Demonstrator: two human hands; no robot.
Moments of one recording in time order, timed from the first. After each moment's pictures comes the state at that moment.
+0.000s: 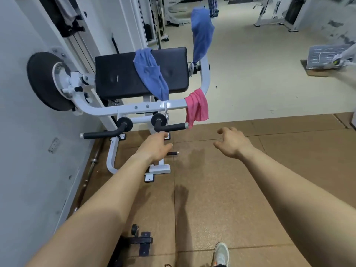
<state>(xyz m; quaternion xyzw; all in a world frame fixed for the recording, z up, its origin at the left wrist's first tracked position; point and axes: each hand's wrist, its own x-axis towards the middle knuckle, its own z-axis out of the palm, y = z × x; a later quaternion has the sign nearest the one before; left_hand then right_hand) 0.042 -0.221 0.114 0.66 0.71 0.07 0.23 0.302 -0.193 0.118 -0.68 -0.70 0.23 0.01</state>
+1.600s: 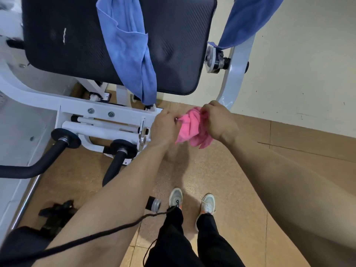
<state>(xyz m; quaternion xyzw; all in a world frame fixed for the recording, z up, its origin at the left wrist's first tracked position) 0.081 0.218 -0.071 0.51 0.79 0.20 0.27 0.246 0.294 -0.026 -0.51 -0.83 0.23 0.00</state>
